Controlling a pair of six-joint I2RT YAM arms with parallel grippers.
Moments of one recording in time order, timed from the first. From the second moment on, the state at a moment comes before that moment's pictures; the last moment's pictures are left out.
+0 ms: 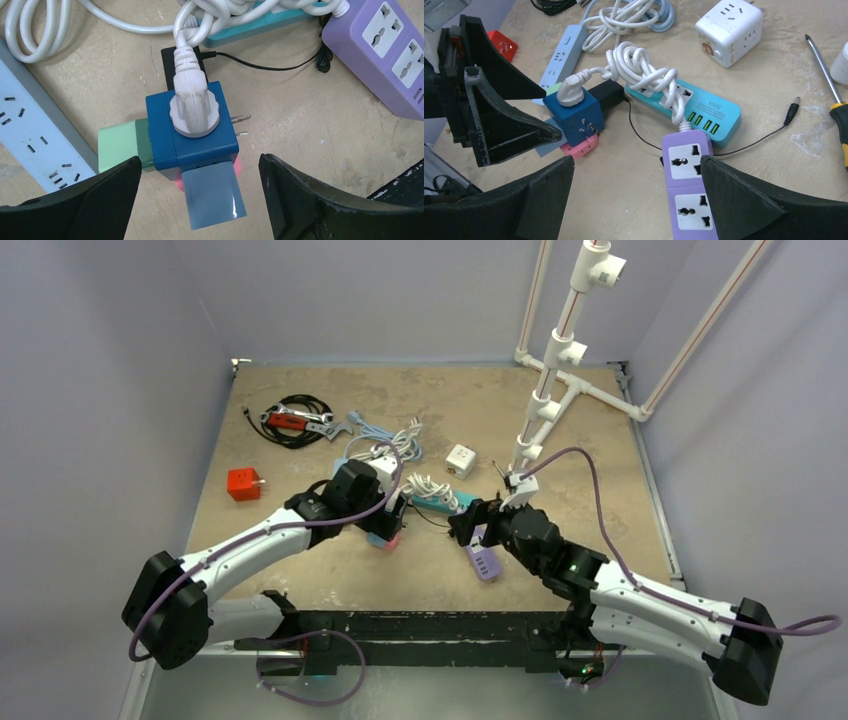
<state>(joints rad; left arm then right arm) -0.70 1.20 0.74 -0.36 -0.01 -0.18 0.97 0.77 0.43 0.00 0.40 0.61</state>
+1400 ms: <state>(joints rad) -0.39 0.95 0.72 -0.33 -0.02 -0.25 0.97 1.71 0.83 0.46 0.22 0.87</state>
